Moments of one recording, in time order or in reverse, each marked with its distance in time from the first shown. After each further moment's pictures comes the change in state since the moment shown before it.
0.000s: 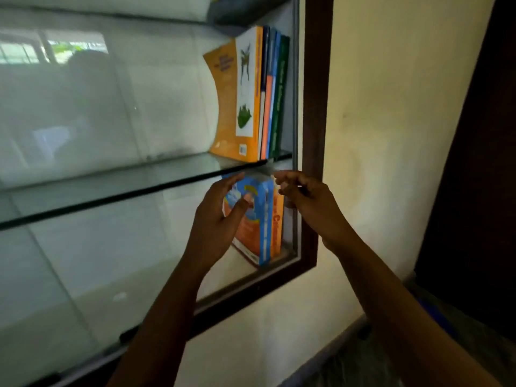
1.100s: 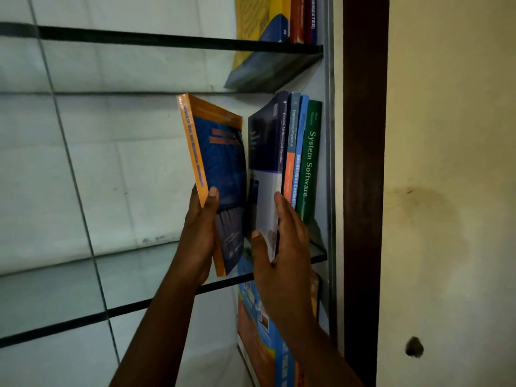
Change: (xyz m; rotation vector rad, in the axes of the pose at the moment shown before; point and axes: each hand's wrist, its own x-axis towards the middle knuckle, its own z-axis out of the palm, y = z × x) left_hand 0.175 -0.035 0.016 -0.418 0.306 -0.138; right_hand 0.130 0.037 0.067 0.056 0.218 -0.368
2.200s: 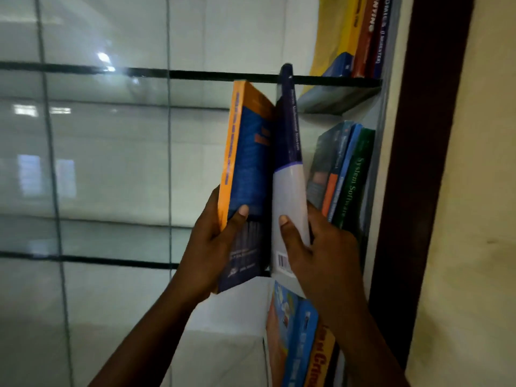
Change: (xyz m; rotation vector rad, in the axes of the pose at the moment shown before) left_hand -0.083 0.068 0.005 0.324 0.186 0.231; right_hand 0.027 -0.059 -0.058 -0.108 -0.276 -0.231
